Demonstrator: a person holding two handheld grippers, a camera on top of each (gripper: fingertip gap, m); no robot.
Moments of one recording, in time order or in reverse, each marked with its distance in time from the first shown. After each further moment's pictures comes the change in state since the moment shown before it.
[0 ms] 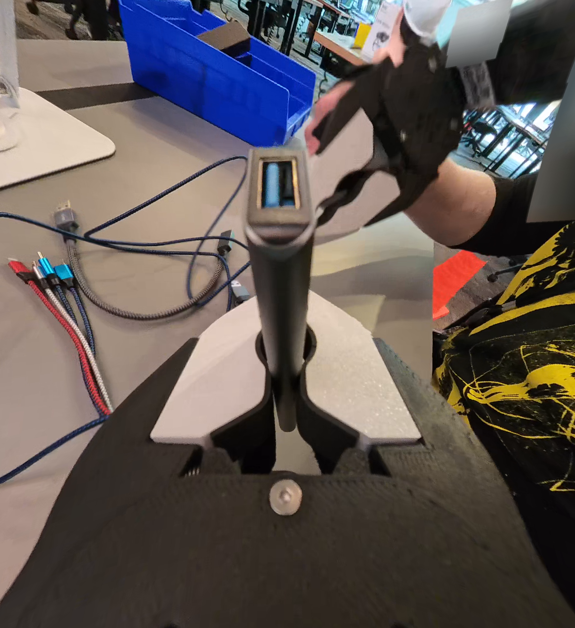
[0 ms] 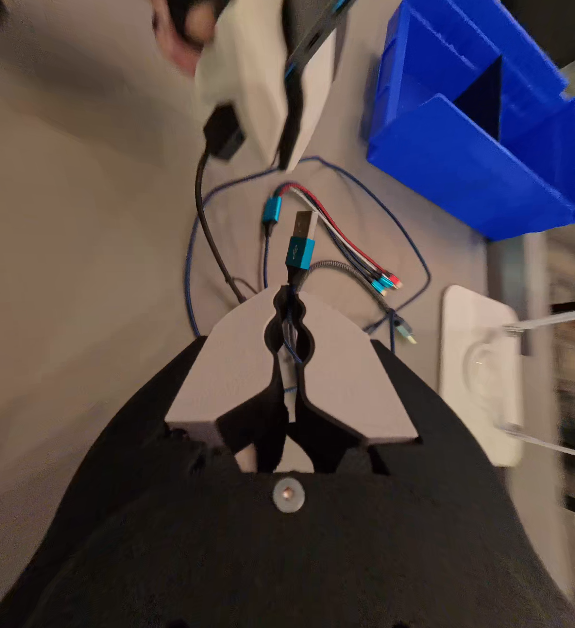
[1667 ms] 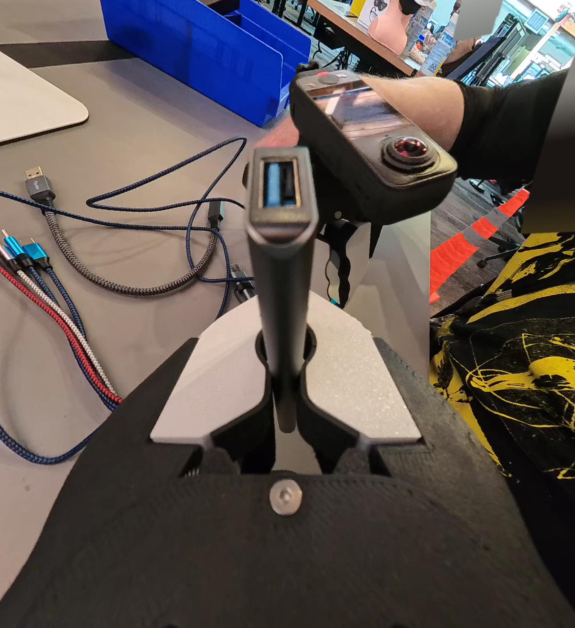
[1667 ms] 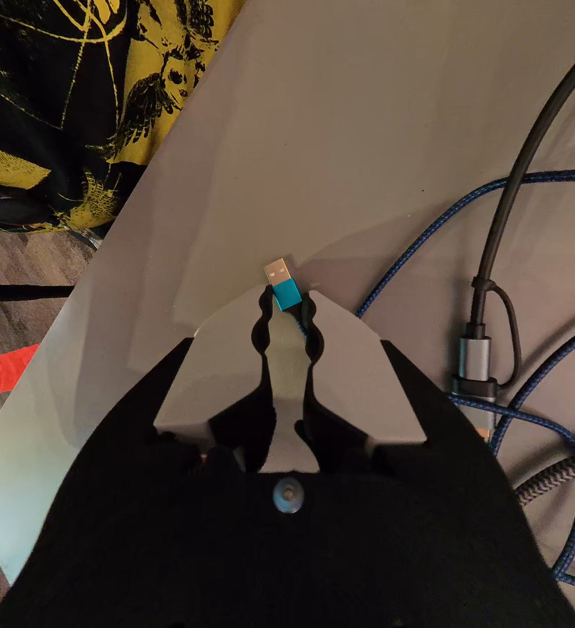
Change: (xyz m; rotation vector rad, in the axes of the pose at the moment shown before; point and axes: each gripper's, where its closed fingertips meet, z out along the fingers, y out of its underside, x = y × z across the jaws) left arm 0.002 0.015 0.010 -0.058 0.029 -0.019; right arm -0.113 0.046 0.007 -0.189 -1.077 -0.124
